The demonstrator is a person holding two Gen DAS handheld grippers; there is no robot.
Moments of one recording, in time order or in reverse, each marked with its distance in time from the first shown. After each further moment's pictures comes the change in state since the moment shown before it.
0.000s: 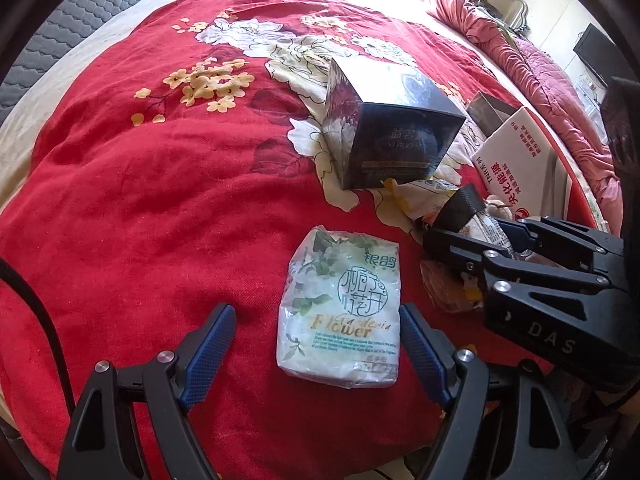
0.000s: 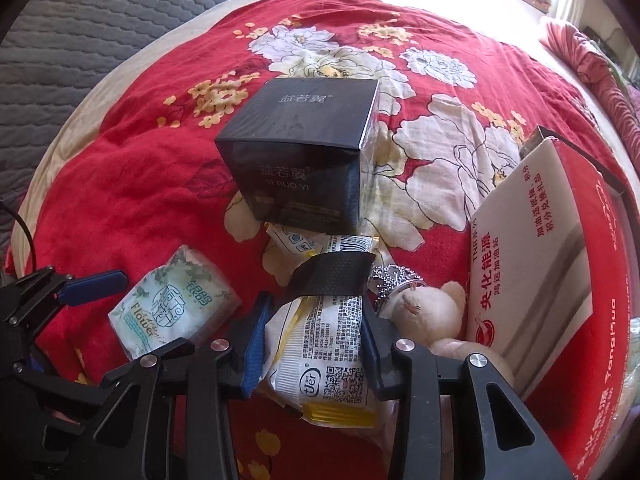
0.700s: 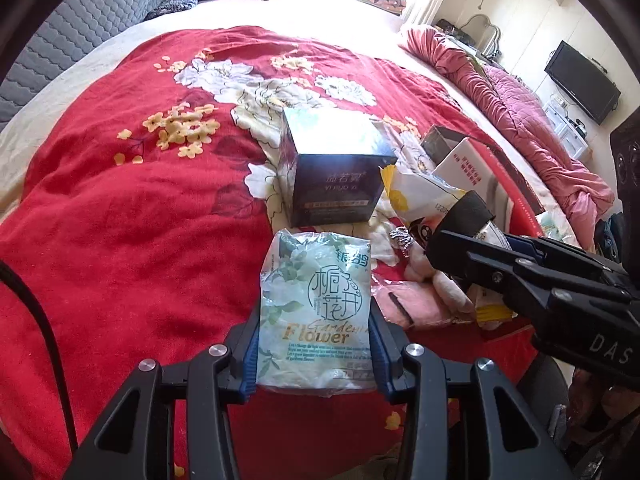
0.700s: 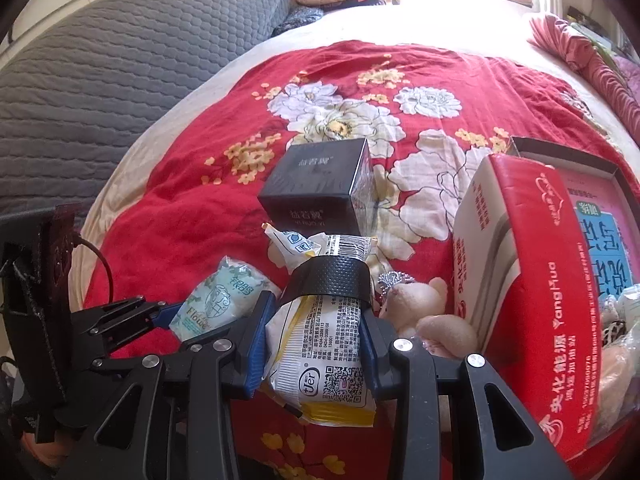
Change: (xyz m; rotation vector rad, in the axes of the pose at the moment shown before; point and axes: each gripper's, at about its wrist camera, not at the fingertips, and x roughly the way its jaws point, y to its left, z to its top) left arm -0.032 -0.024 -0.004 0.018 -0.150 -0.093; right arm -0.070 -0.006 -0.013 0.070 -0.169 0.117
